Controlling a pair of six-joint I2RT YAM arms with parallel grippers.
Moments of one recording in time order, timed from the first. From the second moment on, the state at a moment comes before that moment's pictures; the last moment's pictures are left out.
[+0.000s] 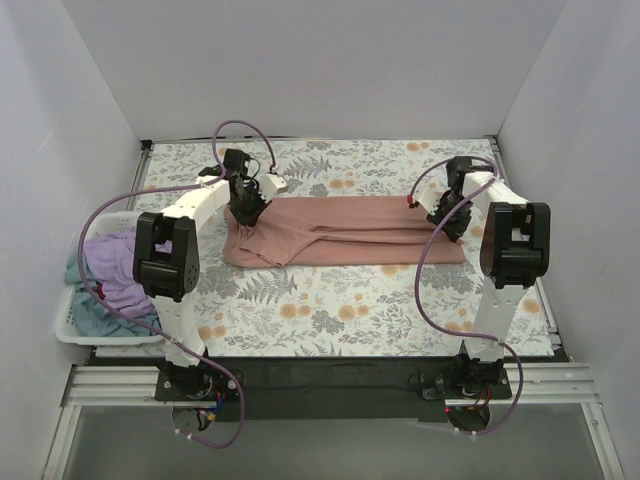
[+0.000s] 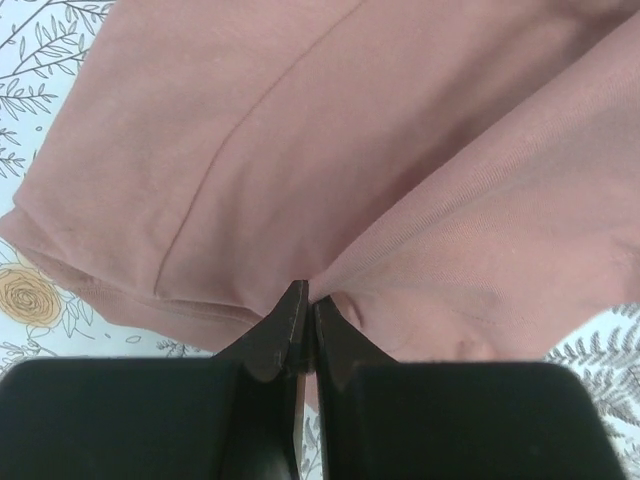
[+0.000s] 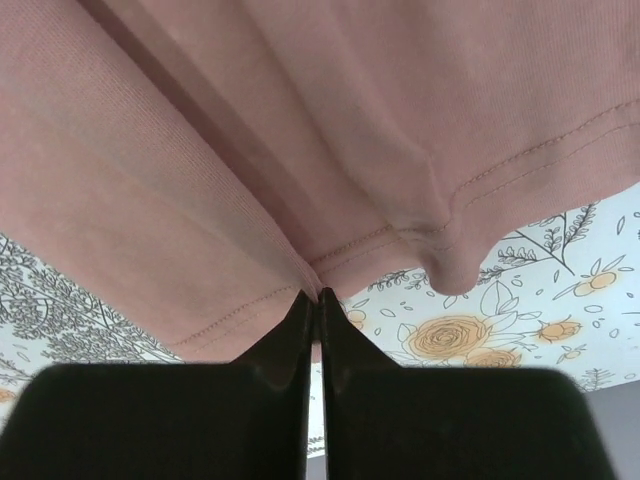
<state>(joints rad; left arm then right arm) -0.21 1.95 1.49 -0.73 0.25 0.75 0.02 2.00 1.48 -0.94 -0.07 -1.08</state>
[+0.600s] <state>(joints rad) -0.07 1.73 1.38 -0.79 0.33 0.42 -0.07 1.78 1.42 -0.98 -0.15 -0.89</state>
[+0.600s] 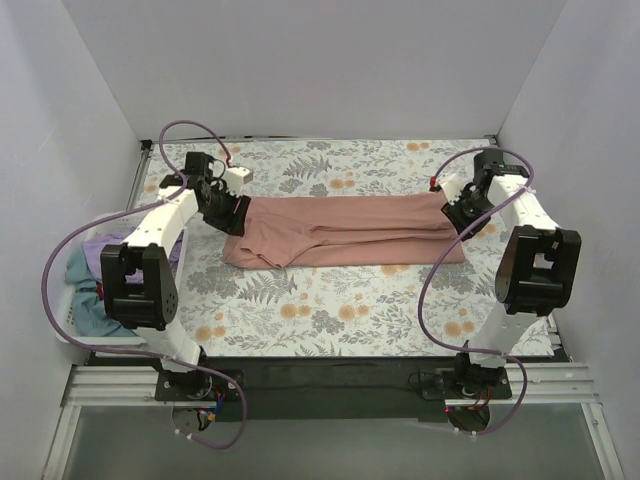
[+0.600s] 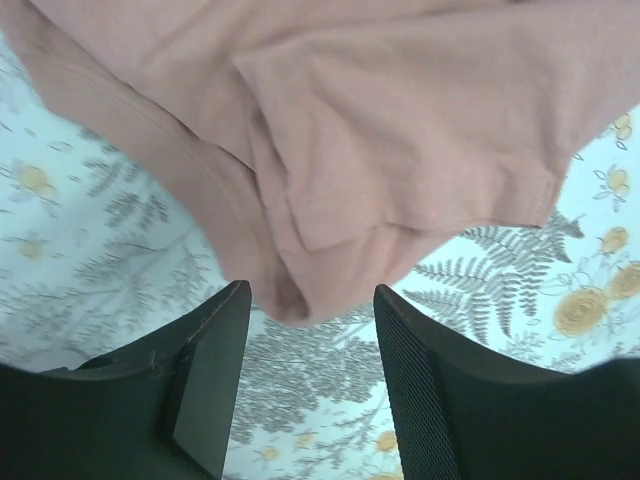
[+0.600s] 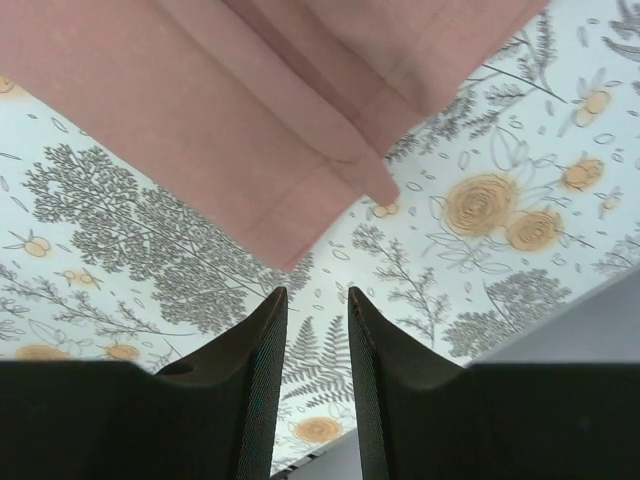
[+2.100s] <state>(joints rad) -0.08 1.40 0.96 -0.78 0.41 0.30 -0.09 1.62 1.13 -0.99 -0.22 -0.76</state>
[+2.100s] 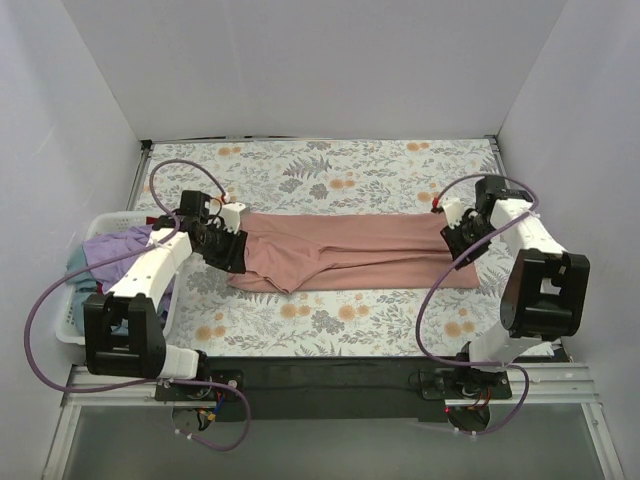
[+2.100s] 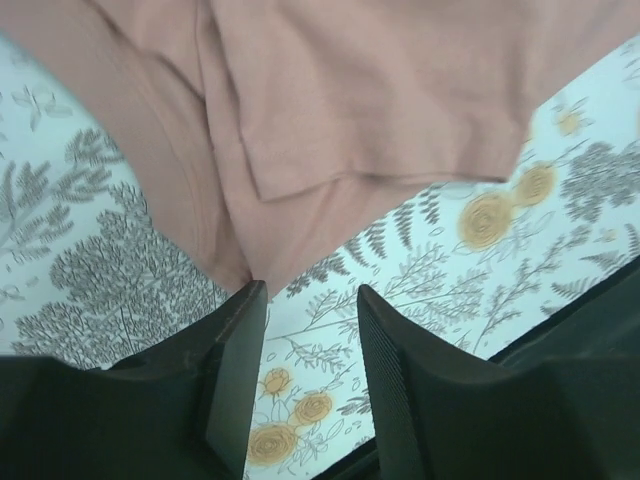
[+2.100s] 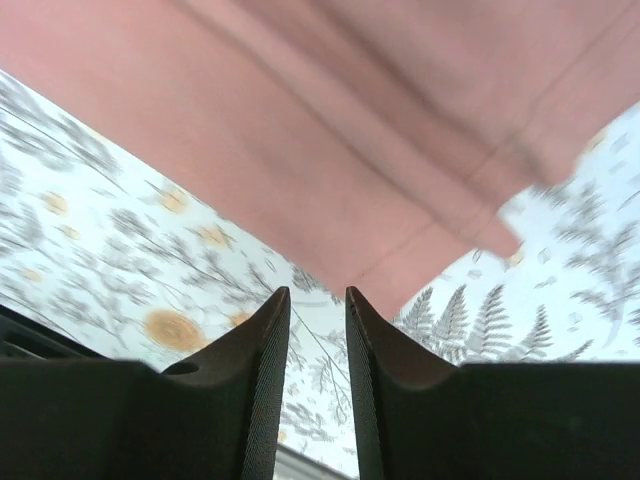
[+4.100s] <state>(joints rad) -0.07 1.74 1.05 -0.69 0.44 -0.13 1.15 1.94 1.29 -0.26 -0.03 -0.67</state>
